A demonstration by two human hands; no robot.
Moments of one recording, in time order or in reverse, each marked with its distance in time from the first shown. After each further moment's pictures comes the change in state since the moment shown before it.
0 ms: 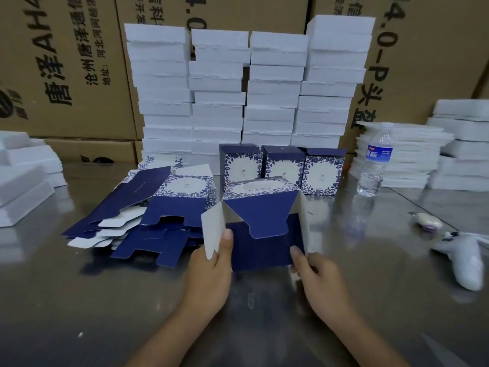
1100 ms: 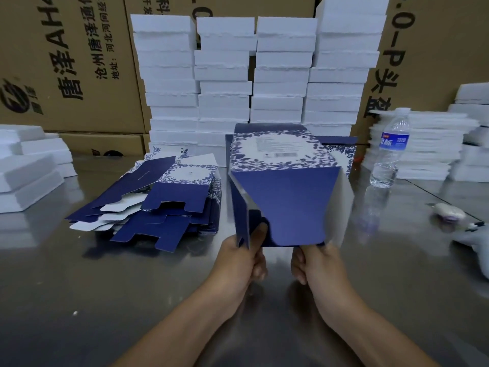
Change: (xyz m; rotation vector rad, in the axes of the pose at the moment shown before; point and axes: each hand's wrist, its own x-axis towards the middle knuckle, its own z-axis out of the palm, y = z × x) left_hand -0.011 0.015 0.037 -0.498 -0.251 -0.342; right_hand -0.001 -0.014 0.011 0.601 -0.084 0.126
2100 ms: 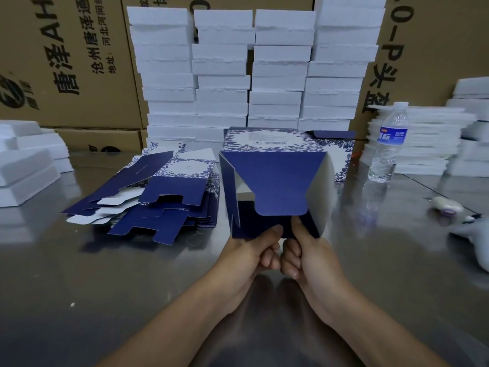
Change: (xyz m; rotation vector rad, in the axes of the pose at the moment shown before) left_hand -0.004 -0.003 0.001 -0.045 -0.220 0.058; right_hand -0.008 -0.004 0.008 0.032 -0.061 0.146
